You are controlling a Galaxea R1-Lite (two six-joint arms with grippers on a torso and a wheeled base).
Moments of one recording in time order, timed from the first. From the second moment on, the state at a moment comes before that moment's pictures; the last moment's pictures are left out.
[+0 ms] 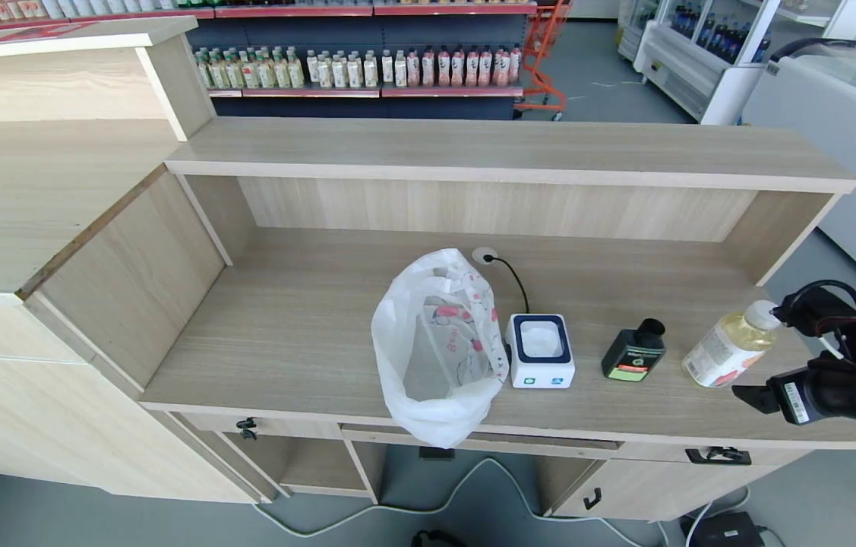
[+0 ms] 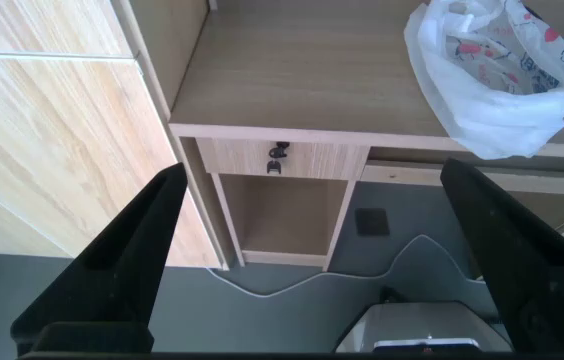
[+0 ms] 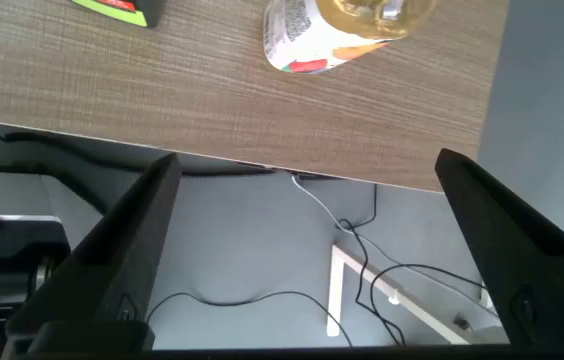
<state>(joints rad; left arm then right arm) -0.01 0.00 0.00 0.00 -0.02 0.00 -0.16 1.62 -0.62 -0.39 -0.05 -0.42</state>
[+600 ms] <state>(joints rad) -0.01 0.00 0.00 0.00 -0.02 0.00 -0.09 1.78 -0.65 -0.58 -0.04 -0.45</state>
